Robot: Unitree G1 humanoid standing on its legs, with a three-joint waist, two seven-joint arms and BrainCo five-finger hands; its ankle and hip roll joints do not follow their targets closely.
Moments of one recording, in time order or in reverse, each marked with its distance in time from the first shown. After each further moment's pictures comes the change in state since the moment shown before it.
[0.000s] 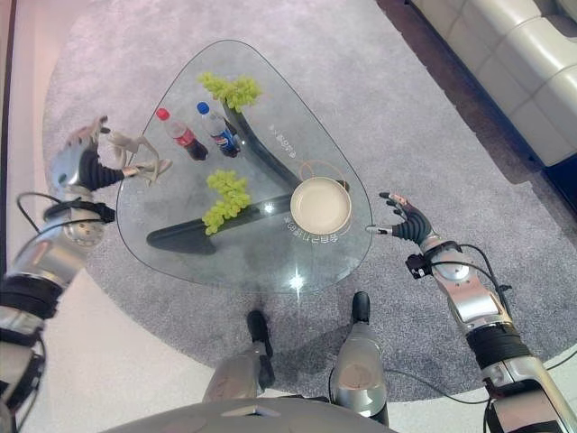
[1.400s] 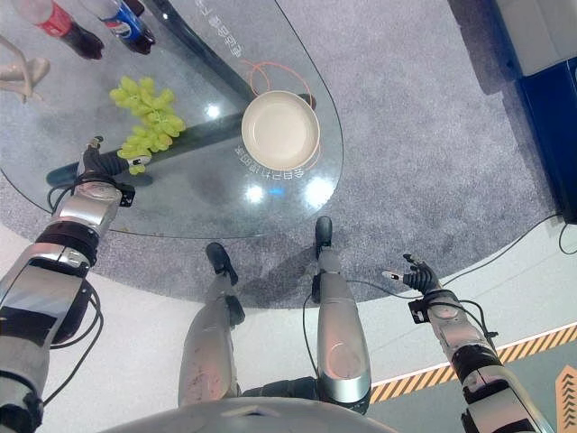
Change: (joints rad) left arm -0.461 -0.109 -0.093 0.578 -0.438 0.167 -0.107; right arm -0.014 0.113 0.112 0.519 0.086 -0.047 -0.178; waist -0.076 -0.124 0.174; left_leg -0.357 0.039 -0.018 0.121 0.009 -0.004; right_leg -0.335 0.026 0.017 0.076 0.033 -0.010
